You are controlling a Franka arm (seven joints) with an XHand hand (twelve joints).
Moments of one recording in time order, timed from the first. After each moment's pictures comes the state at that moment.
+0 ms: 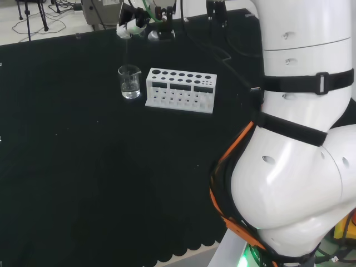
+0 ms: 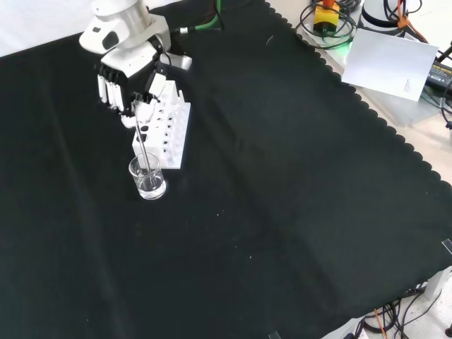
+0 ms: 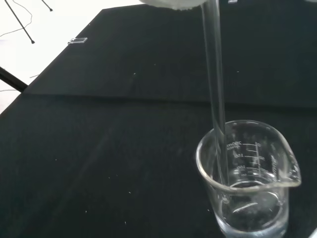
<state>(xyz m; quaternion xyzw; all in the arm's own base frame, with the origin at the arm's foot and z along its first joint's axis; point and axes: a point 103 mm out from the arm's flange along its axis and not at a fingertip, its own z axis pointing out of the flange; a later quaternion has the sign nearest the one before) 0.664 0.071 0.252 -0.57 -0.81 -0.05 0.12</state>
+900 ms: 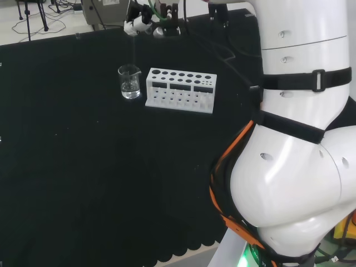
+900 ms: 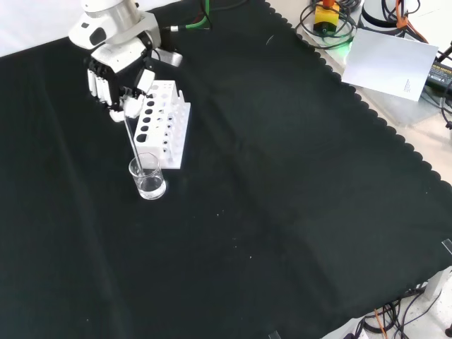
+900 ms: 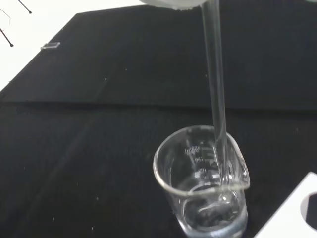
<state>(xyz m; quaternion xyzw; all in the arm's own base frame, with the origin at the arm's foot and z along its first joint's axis) 0.669 0.043 0.253 -0.59 -0.80 -0.04 0.12</state>
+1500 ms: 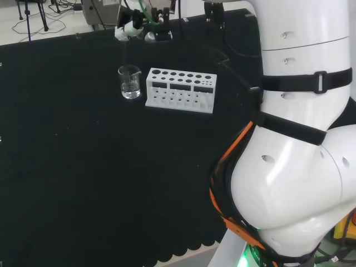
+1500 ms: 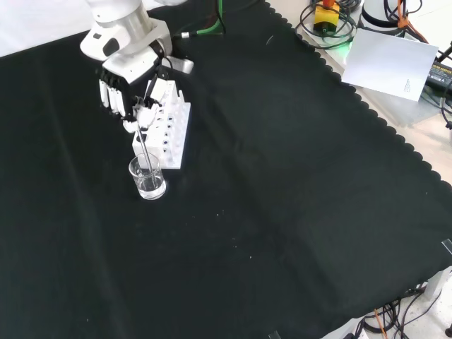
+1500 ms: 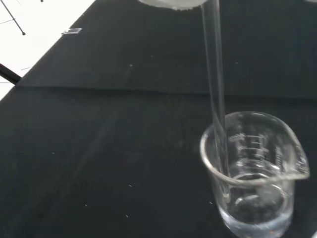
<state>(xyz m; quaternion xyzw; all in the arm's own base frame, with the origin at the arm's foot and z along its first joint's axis) 0.663 0.081 0.250 -0.57 -0.81 -0.03 0.12</state>
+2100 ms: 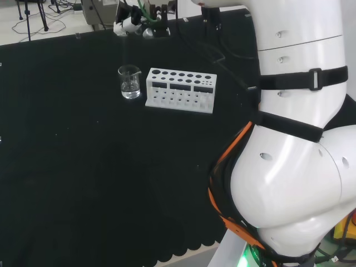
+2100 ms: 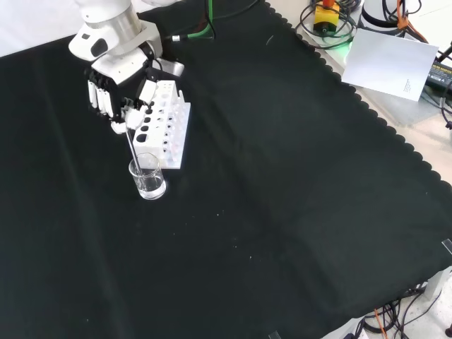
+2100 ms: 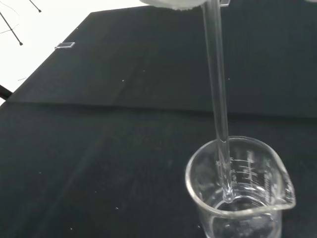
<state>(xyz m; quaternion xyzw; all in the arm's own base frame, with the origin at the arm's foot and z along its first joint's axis) 0.680 0.070 0.253 -0.58 -0.80 -0.04 0.12</state>
